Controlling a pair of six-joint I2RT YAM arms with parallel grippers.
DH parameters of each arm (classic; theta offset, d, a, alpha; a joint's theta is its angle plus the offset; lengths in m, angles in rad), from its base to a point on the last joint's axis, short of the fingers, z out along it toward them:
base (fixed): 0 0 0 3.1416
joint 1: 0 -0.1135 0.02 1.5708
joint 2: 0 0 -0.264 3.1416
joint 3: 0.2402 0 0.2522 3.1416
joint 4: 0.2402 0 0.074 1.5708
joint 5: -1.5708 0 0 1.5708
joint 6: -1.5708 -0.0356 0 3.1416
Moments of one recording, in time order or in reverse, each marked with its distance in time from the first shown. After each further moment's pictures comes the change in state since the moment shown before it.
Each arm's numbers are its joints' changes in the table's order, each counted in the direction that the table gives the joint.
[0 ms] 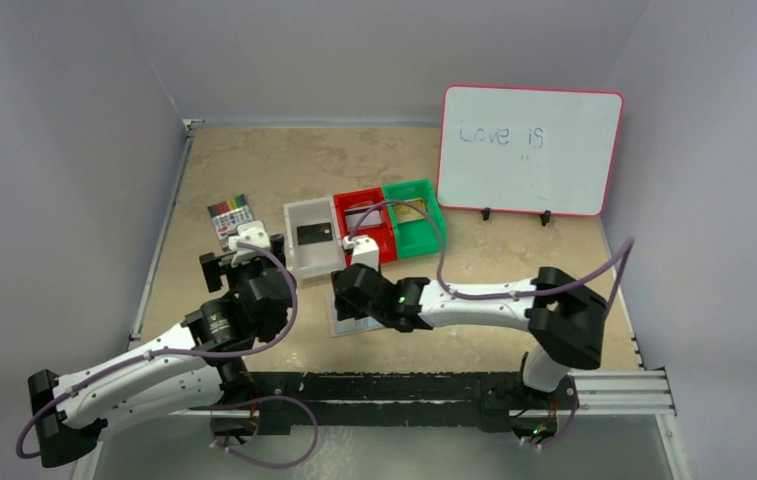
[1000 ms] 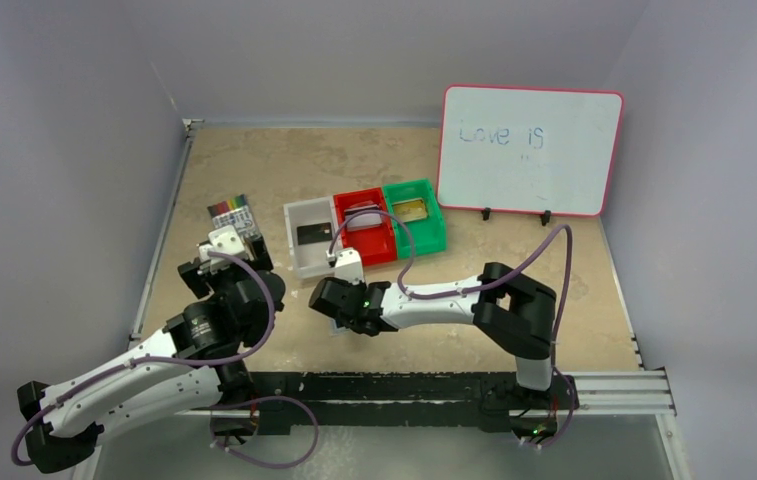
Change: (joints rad) left arm -0.001 -0.073 0.060 0.217 0.063 0.231; right arm -0.061 0.286 0.203 0.185 -0.128 -0.068
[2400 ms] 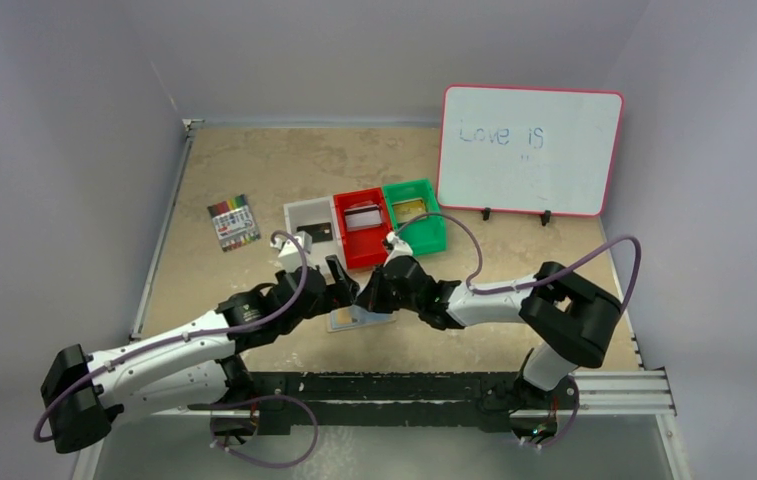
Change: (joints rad) left arm -0.027 0.263 -0.089 -0.158 -1.067 0.578; right arm 0.256 -0.283 -0.535 -0.707 0.486 -0.131
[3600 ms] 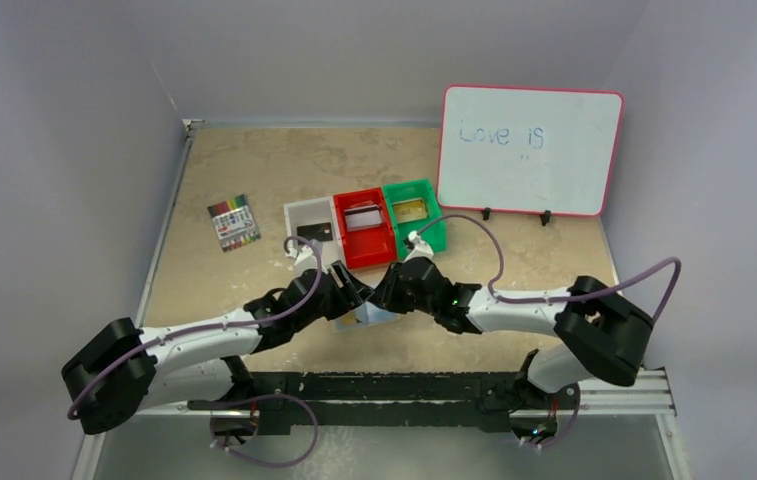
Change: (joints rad) left arm -0.077 0.205 -0.198 -0.518 -0.245 0.165; right arm 0.019 -0.144 -0.078 0.071 -0.060 -0.077
